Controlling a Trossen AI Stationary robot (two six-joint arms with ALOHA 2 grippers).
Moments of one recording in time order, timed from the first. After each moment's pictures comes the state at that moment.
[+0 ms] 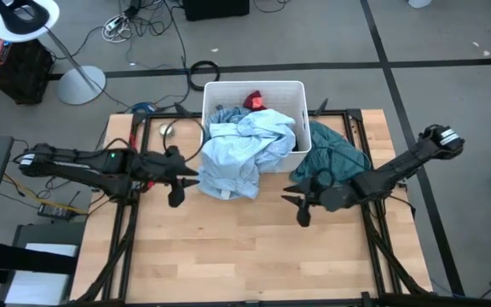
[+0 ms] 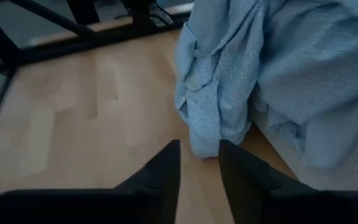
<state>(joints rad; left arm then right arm) -0.11 0.84 0.78 -0.55 -0.19 -0.31 0.43 1.15 0.65 -0.03 0.63 0.45</state>
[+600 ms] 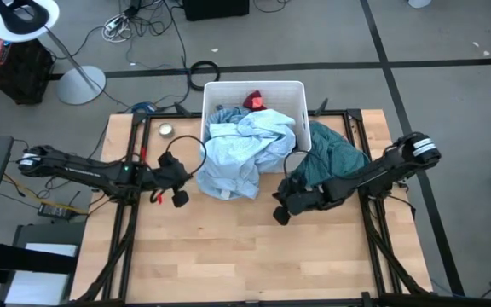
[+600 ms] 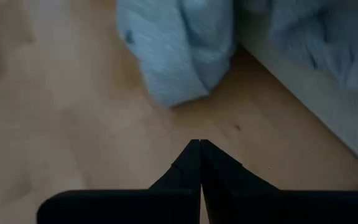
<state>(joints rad) -0.11 0.82 0.44 -0.42 -0.45 -0.32 0.30 1.51 0.73 -0.08 0.53 0.69</state>
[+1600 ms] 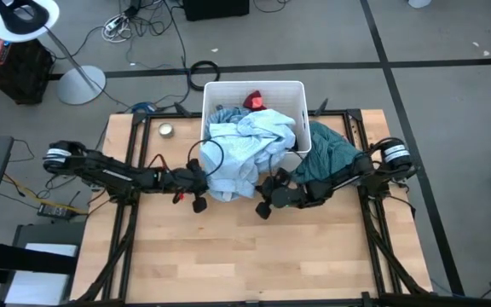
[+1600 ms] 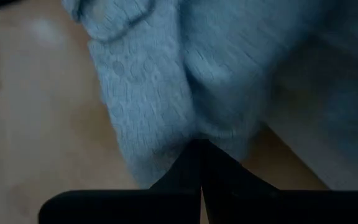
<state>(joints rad) -0.01 1.30 0.33 0.41 -0.20 -0.12 0.20 1.78 0.78 0.37 0.57 0.44</state>
